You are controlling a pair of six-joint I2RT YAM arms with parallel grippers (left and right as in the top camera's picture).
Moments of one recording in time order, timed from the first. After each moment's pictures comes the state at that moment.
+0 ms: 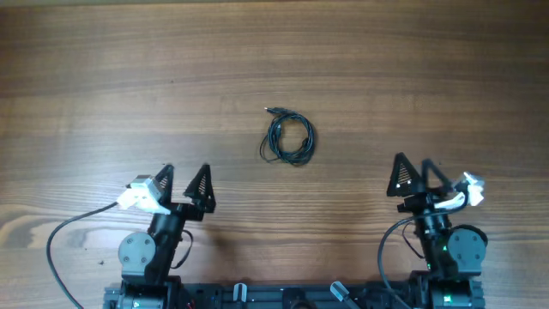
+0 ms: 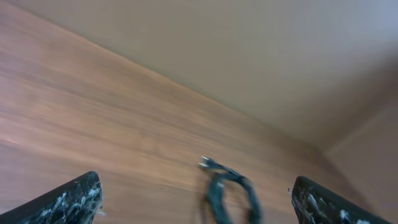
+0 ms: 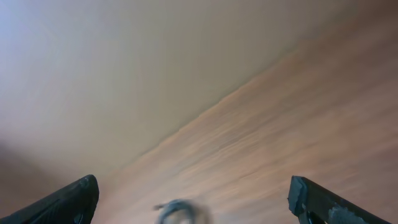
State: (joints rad) left arm -0.07 0.02 0.01 -0.05 0.18 -0.56; right arm -0.03 0.04 0.01 0.02 -0.20 0.76
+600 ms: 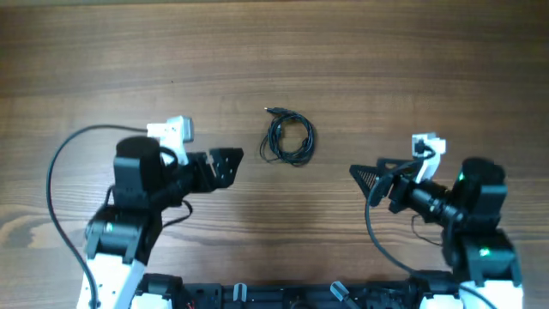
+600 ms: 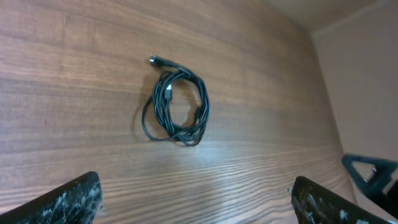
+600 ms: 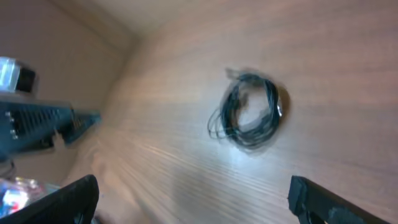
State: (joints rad) left arm -0.14 0.87 0.73 -0.56 0.47 -0.46; right arm -0.03 0.69 0.61 -0.55 -0.77 0.31
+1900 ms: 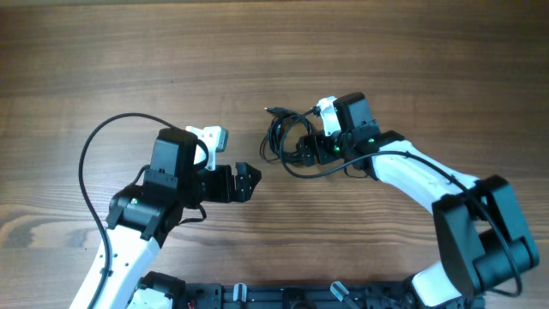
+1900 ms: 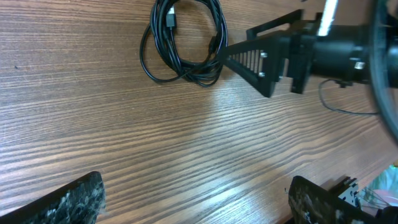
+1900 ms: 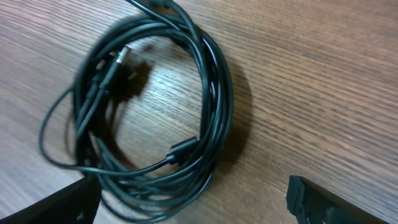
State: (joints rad) left arm -0.31 1.01 0.77 -0.70 0.40 -0.36; right arm 0.40 1.72 0.87 -0.16 -0.24 0.09
